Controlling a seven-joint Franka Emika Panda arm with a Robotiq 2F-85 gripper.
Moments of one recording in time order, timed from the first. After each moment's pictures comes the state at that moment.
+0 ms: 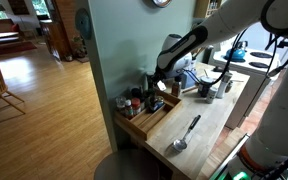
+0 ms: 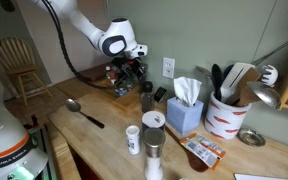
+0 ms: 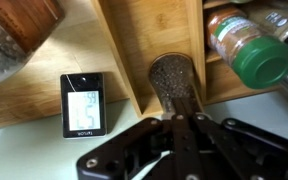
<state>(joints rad) 0.01 0.09 0.02 -2.27 0.10 2.71 -0.02</state>
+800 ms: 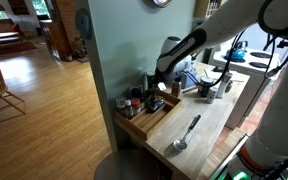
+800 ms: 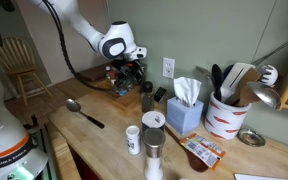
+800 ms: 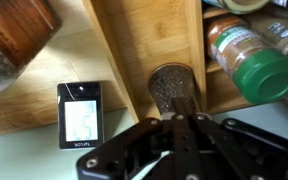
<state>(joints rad) 0.02 0.11 0.03 -2.29 0.08 2.73 0.01</state>
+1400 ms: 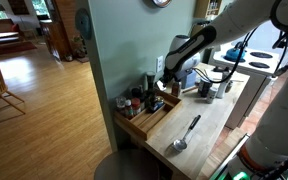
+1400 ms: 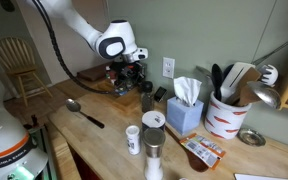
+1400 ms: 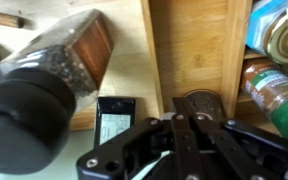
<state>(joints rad) -0.03 0.02 -0.01 -2.36 0.06 2.67 -0.17</state>
